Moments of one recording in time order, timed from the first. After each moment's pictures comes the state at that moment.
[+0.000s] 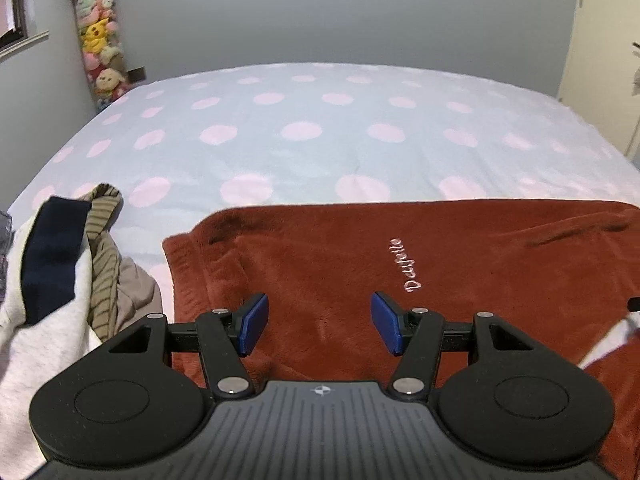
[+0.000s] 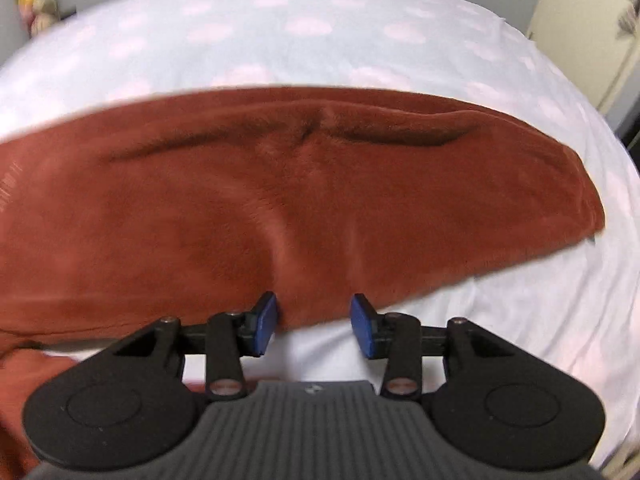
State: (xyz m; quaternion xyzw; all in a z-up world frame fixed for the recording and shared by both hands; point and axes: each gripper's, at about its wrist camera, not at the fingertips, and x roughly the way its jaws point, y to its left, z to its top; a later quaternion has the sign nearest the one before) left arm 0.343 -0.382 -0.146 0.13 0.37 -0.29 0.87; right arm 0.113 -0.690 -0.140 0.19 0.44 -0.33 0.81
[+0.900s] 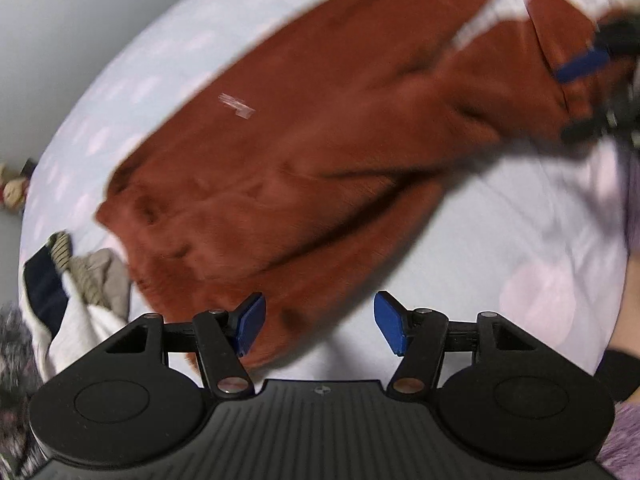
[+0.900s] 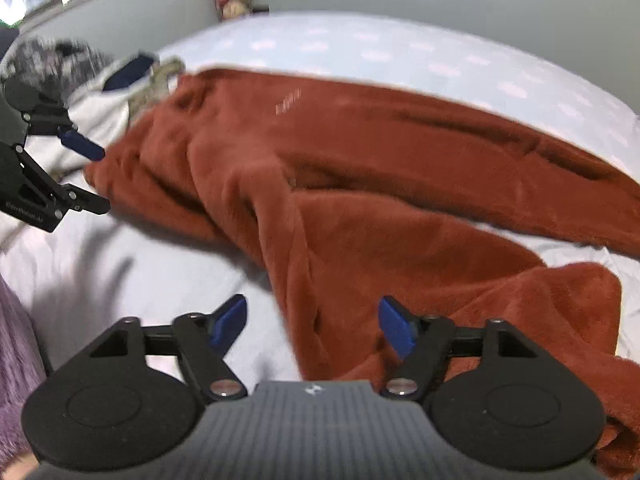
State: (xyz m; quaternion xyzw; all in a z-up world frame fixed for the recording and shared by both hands) left arm 0.189 -0.384 -0.191 0.48 0.38 -0.39 0.69; right arm 0.082 -0.502 -0.139 0.08 0.43 -0.12 0.89
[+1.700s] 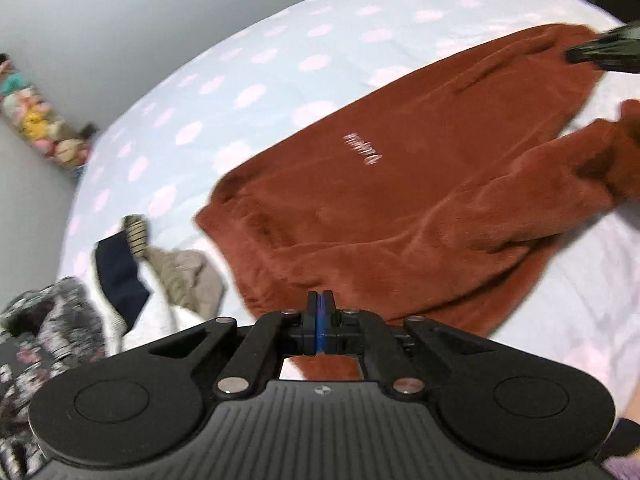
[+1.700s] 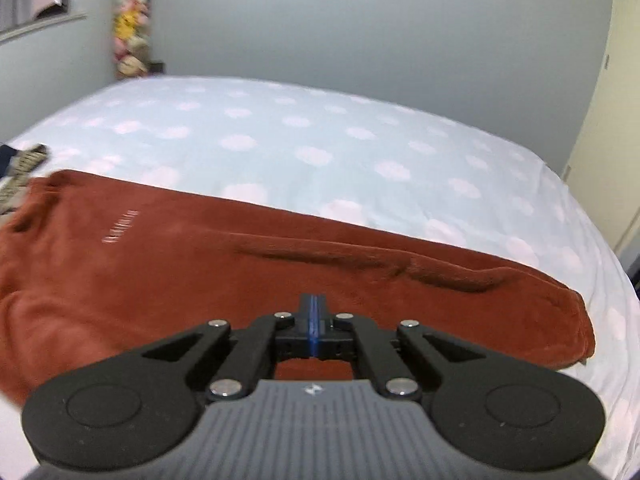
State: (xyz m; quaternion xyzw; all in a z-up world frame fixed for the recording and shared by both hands) left arm 0.259 -0.353 -0.118 0.38 0.37 -0.36 0.77; right arm 0.151 -0.626 -0.094 0.04 0.35 -0.28 0.89
